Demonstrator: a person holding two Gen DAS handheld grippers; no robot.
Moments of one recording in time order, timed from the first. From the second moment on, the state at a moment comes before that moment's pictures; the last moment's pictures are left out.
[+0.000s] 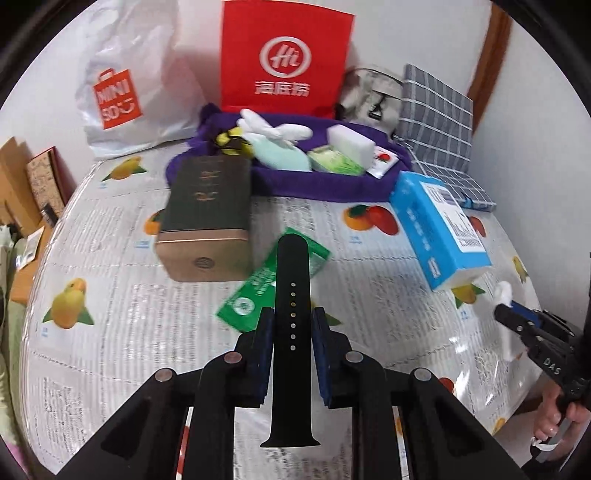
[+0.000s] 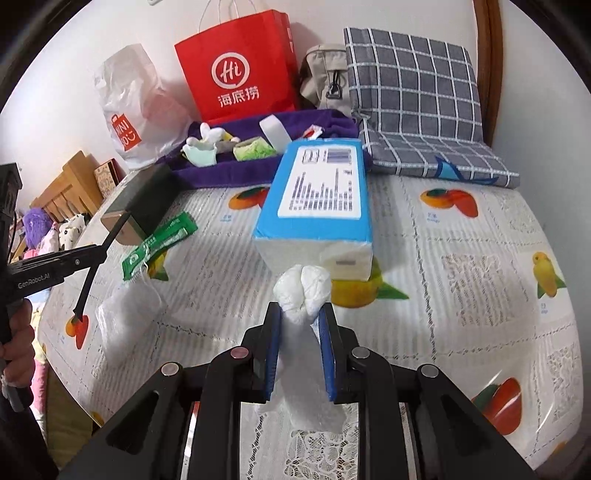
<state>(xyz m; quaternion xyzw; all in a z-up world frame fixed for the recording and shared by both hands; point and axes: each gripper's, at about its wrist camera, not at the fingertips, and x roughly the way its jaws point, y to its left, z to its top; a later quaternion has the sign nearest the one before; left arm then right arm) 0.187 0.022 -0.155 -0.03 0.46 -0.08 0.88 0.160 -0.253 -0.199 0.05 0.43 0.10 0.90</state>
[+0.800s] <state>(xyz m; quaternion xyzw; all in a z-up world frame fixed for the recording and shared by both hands) 0.227 0.056 -0.107 -0.06 0.43 -0.04 0.90 0.225 -0.239 -0.124 0.04 0.38 0.13 0.92</state>
